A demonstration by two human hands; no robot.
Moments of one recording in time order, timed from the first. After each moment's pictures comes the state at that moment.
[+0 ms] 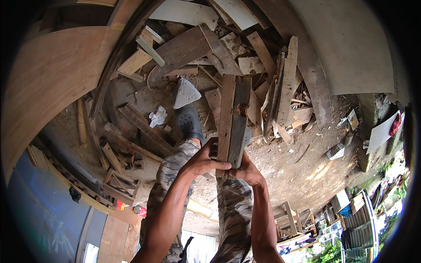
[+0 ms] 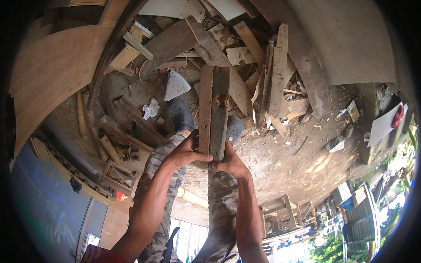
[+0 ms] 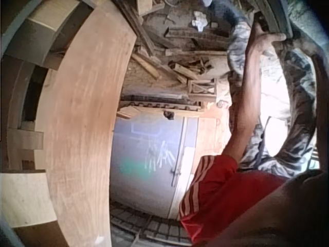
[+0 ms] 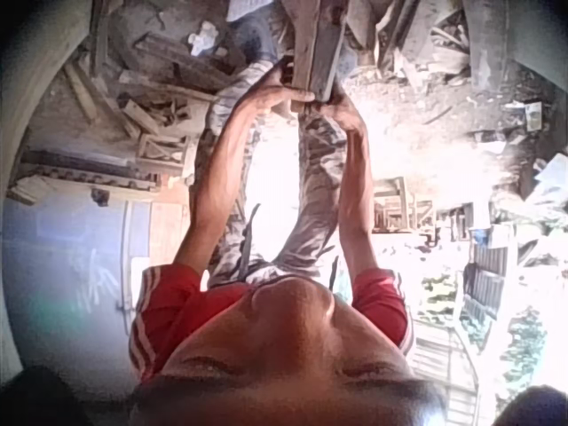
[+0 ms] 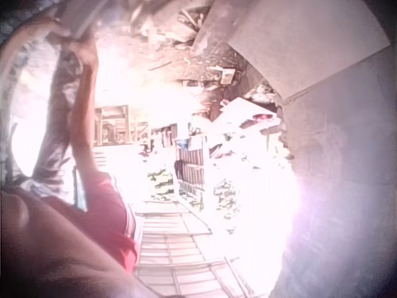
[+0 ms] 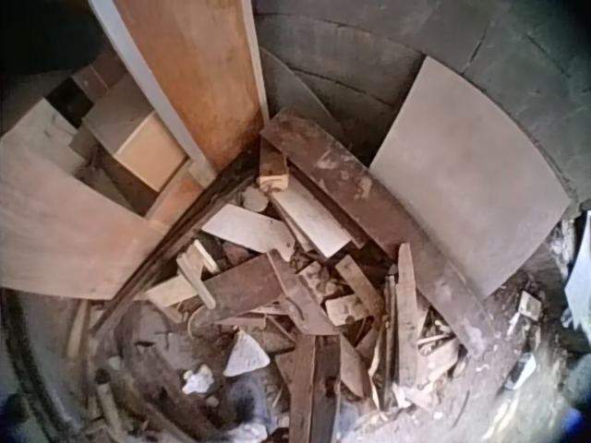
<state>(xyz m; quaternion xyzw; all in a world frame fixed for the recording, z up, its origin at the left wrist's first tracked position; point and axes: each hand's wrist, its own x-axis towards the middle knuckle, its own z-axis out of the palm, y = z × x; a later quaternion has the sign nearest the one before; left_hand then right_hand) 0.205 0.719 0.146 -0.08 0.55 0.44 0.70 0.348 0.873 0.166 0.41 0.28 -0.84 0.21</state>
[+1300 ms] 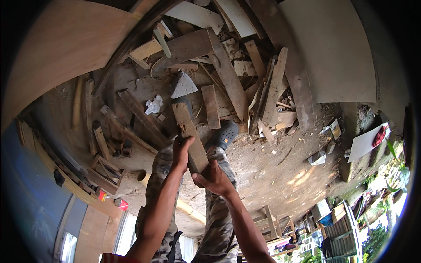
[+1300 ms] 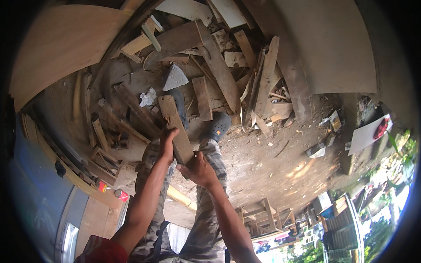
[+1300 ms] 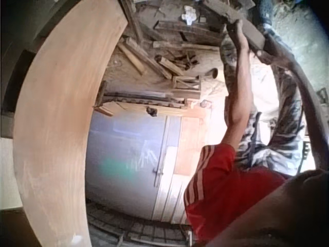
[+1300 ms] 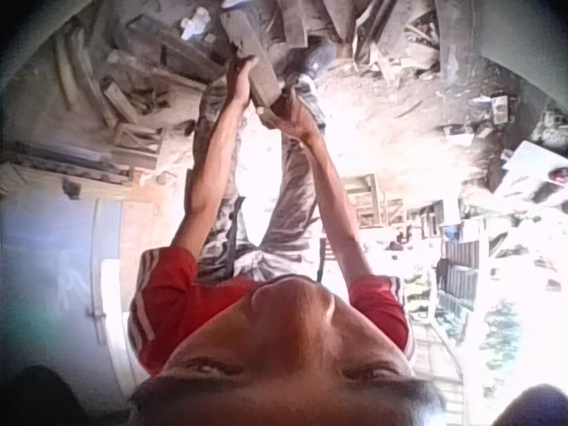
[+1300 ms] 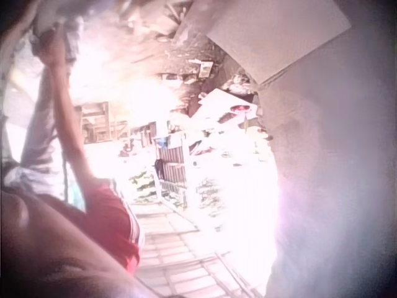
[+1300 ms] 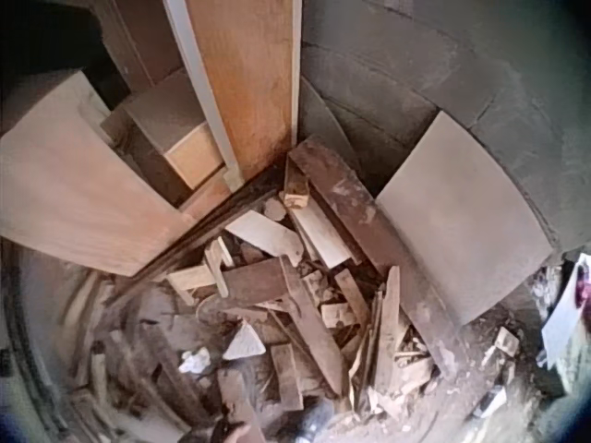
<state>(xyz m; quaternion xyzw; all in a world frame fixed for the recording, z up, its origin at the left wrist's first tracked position) 0.256 0.669 0.163 -0.34 0.64 0.56 0.39 0.335 0.815 0.260 0.35 0.60 -0.59 0.41</state>
